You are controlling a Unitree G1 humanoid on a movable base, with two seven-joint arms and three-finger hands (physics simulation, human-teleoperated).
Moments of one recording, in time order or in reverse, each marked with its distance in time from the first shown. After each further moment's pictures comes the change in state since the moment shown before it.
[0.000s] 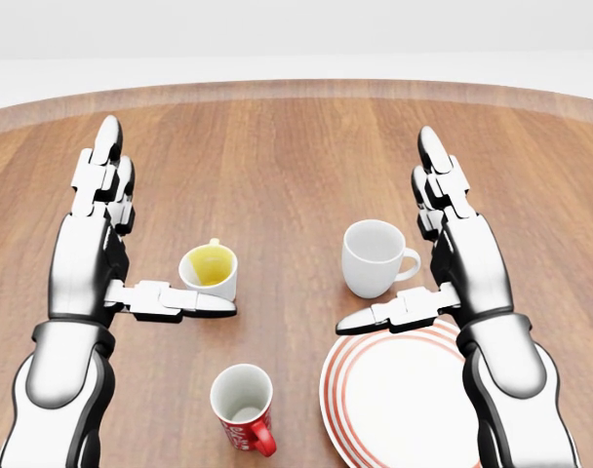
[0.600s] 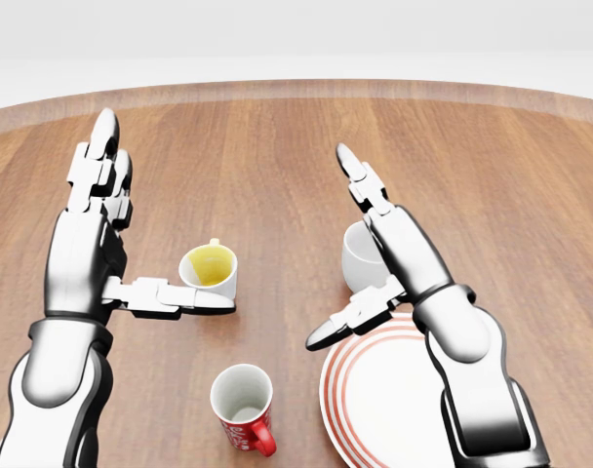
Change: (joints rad) left arm -0.005 0.002 0.002 -0.016 -0.001 0.000 -0.002; right arm -0.133 0.009 0.073 0.178 -0.245 0.000 0.147
